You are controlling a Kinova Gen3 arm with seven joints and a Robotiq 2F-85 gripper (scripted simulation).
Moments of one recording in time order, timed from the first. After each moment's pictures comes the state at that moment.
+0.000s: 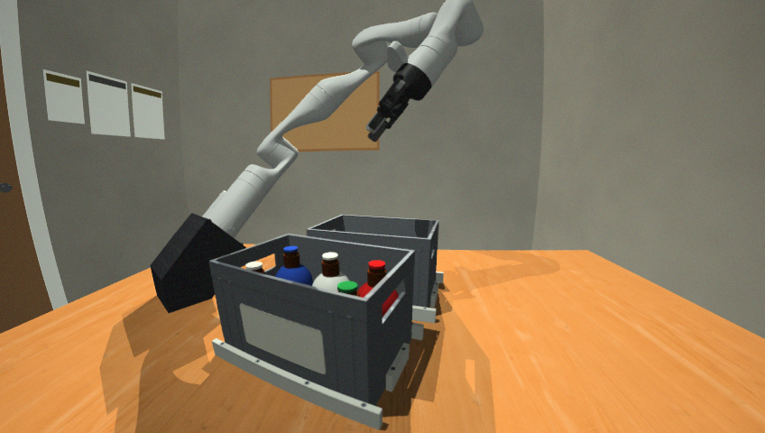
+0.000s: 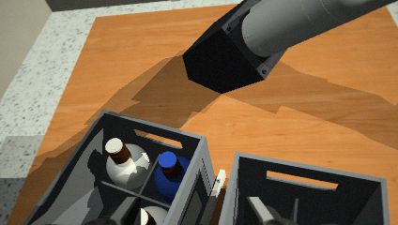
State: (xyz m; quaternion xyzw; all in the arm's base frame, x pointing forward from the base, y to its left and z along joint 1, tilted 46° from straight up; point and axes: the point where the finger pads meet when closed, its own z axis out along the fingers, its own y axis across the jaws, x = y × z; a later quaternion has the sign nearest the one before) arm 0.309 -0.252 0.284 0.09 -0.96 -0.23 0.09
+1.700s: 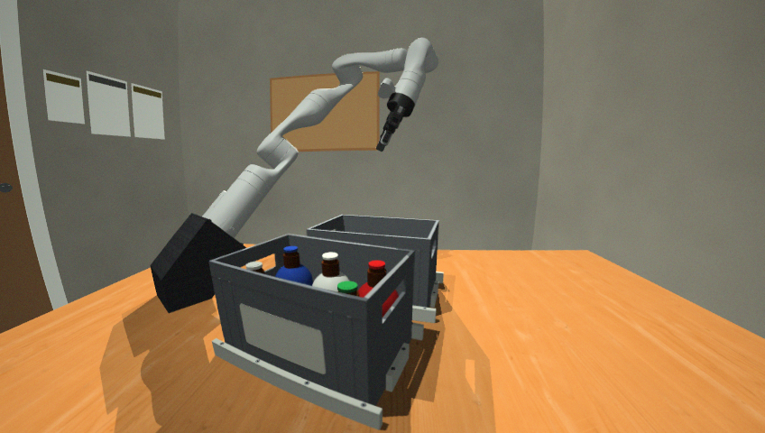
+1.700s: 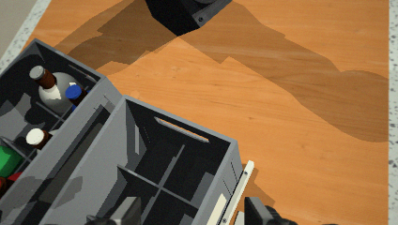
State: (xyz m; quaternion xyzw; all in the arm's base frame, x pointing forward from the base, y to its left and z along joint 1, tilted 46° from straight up) arm 0.286 -0.081 0.405 0.14 -0.97 -0.18 -0.04
